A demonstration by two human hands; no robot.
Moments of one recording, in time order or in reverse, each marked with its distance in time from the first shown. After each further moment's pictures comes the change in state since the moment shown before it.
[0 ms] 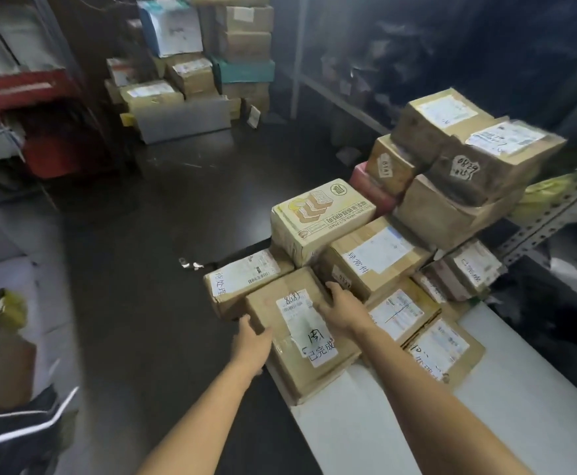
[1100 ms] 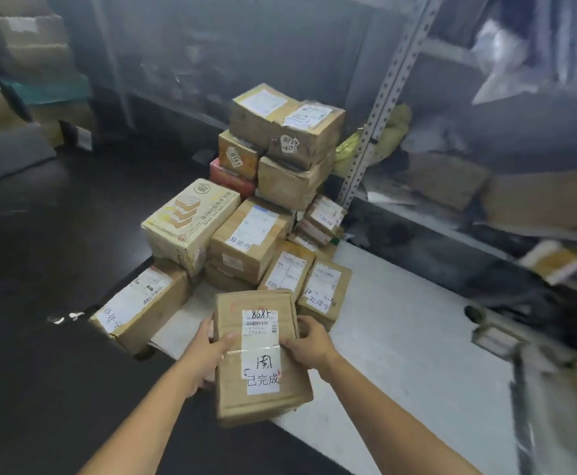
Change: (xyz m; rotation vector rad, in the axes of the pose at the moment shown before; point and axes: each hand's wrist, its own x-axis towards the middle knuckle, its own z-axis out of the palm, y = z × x) left_hand -0.066 0.018 0.011 0.197 -0.529 0.160; right_hand -0.167 0.073 0.044 0.754 0.286 0.494
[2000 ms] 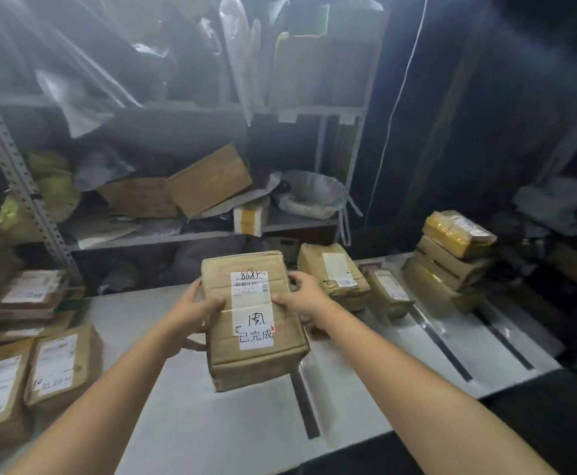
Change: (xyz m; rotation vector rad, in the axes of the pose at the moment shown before) left_hand -0.172 0.118 0.441 0.505 -0.529 0.372; right_hand -0.212 0.223 -0.414 0.384 0.577 0.038
